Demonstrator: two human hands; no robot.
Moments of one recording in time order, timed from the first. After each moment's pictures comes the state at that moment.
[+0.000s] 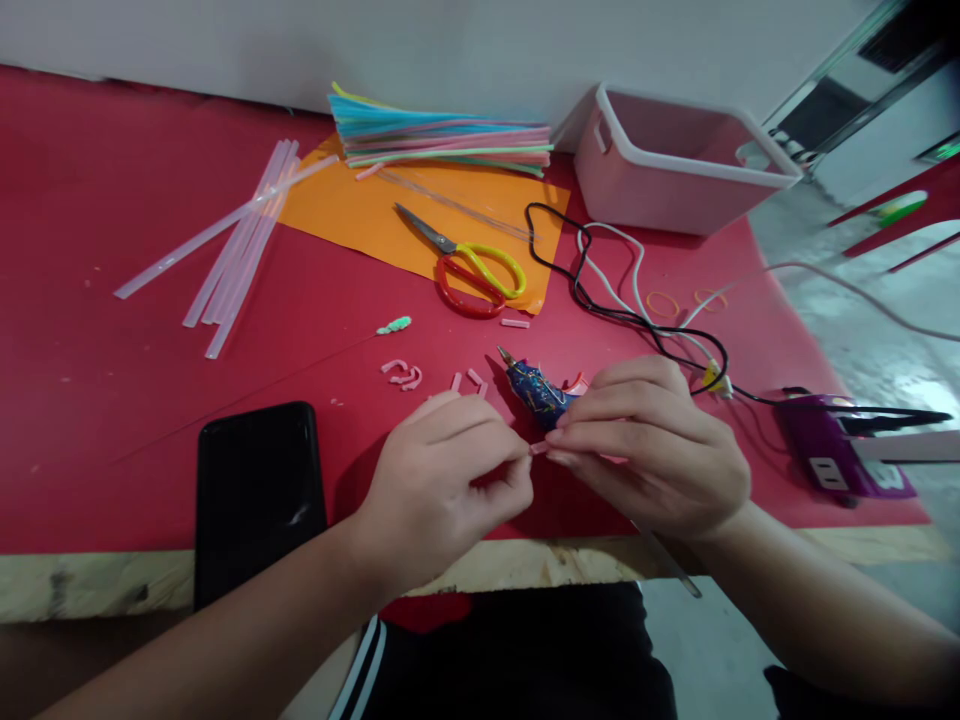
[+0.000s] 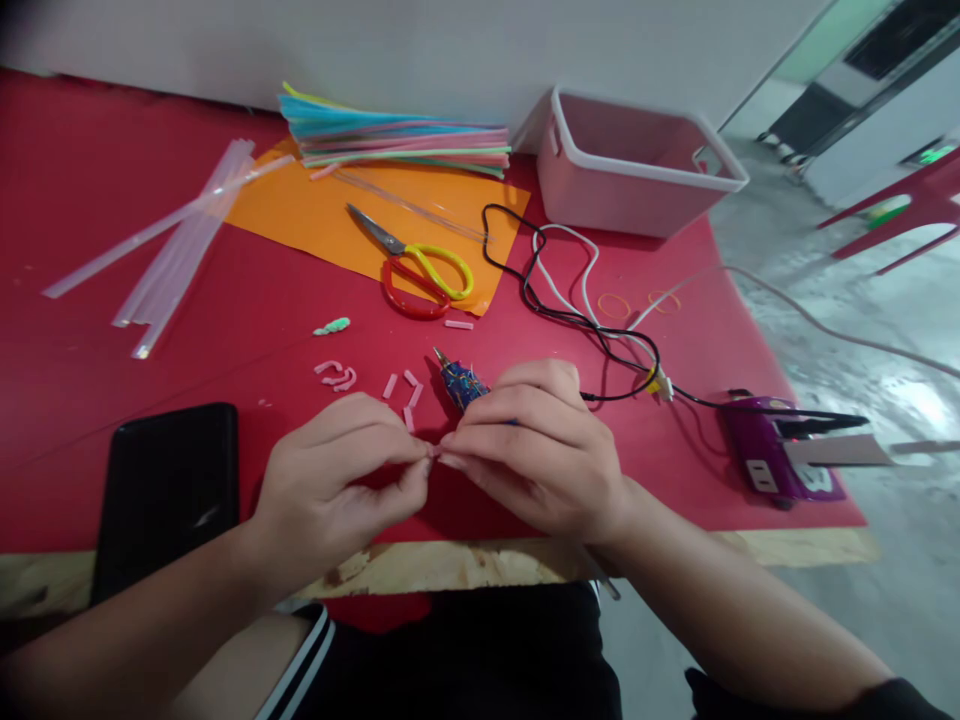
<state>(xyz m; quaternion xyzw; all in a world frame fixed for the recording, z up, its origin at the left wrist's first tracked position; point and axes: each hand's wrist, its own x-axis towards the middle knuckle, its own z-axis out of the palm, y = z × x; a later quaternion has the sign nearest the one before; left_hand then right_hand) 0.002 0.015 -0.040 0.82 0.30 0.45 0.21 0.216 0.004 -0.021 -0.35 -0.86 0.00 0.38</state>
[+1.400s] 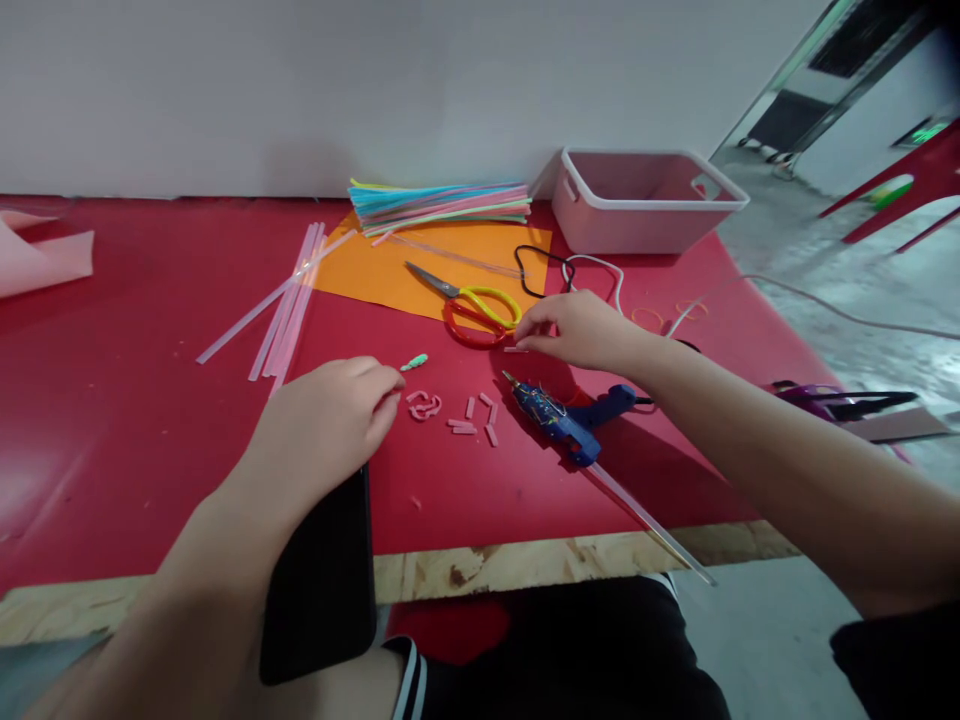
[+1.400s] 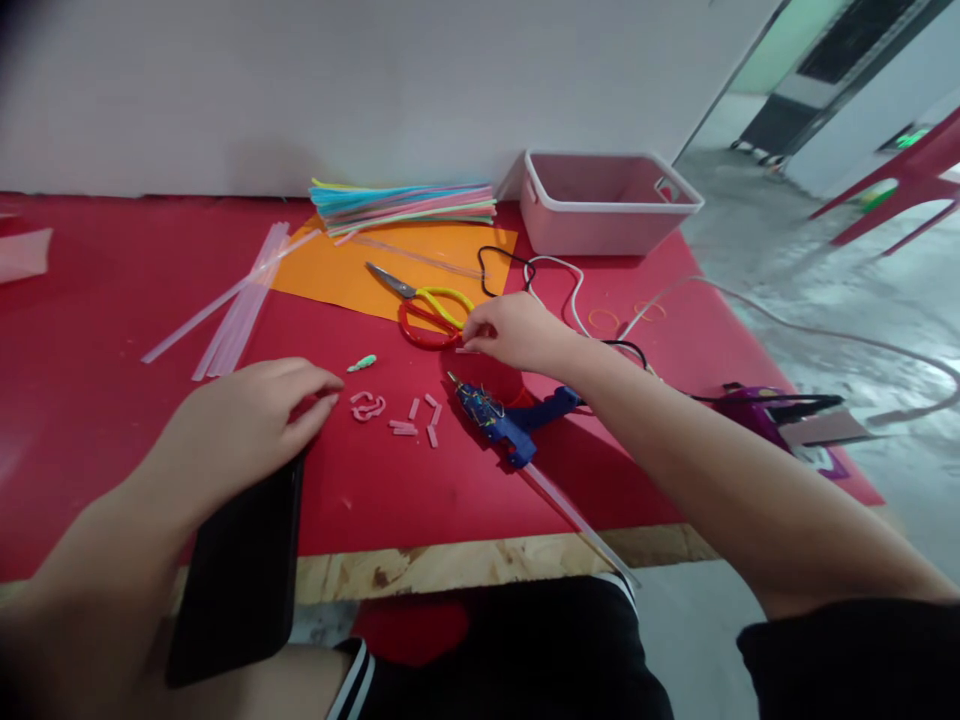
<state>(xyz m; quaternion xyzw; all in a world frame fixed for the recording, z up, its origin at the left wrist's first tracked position) -0.086 0.077 -0.004 0.87 0.48 0.06 0.02 0.222 0.128 -0.013 -0.56 -0.82 0.11 0.07</state>
